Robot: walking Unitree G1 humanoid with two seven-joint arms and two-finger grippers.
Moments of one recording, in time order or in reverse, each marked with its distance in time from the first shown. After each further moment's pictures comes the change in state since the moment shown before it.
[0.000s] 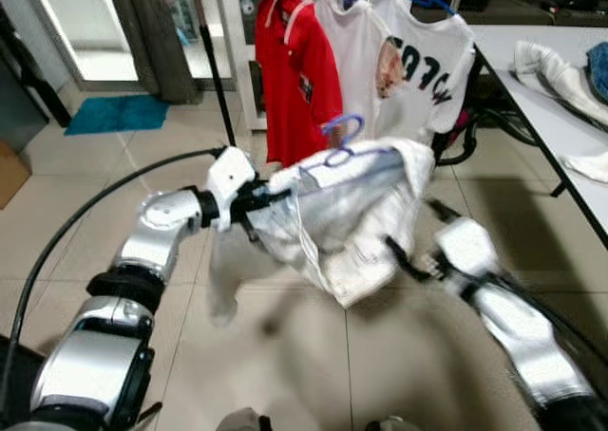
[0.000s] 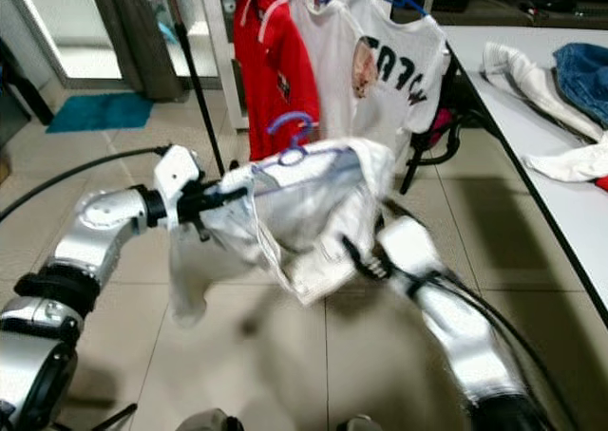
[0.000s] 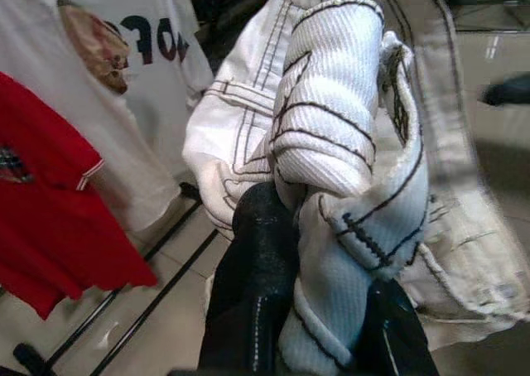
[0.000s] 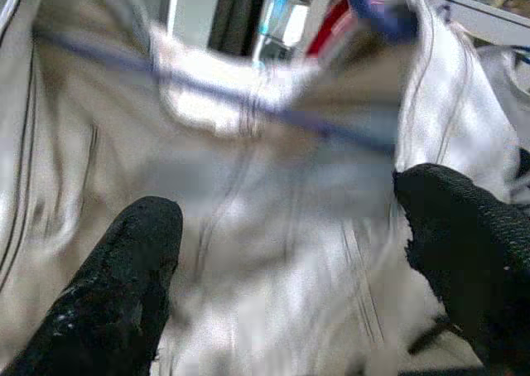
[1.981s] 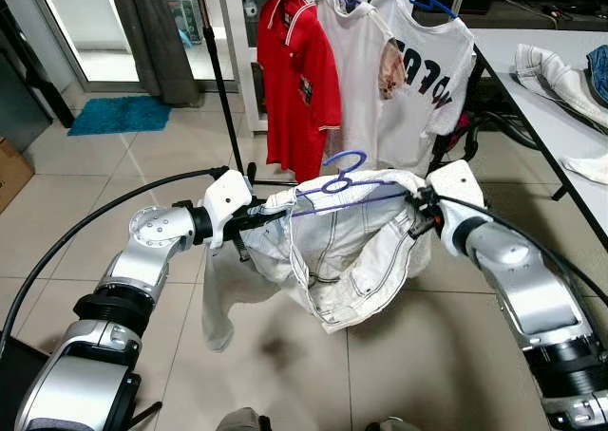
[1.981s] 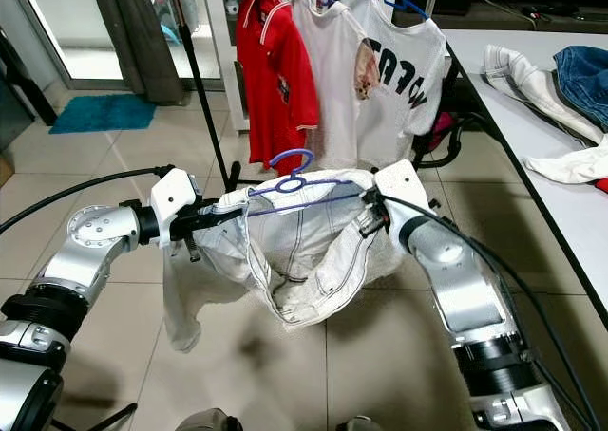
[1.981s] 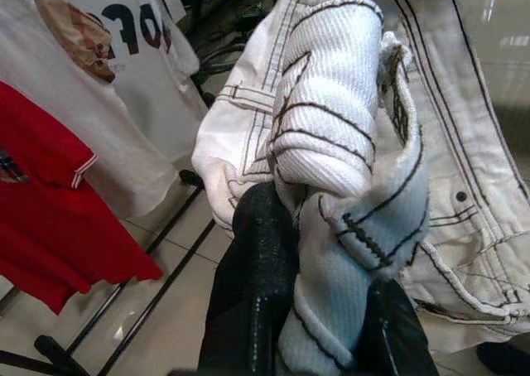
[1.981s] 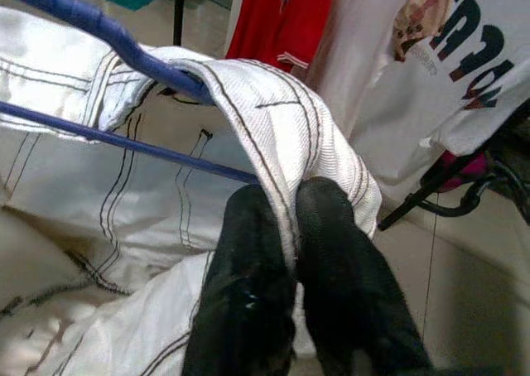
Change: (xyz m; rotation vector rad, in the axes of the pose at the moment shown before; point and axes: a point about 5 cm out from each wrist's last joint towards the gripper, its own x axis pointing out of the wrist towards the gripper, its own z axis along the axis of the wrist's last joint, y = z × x) left arm -0.013 -0.010 -0.010 0.068 0.050 -0.030; right arm 0.022 -0.037 0.027 0.060 0.363 -0.059
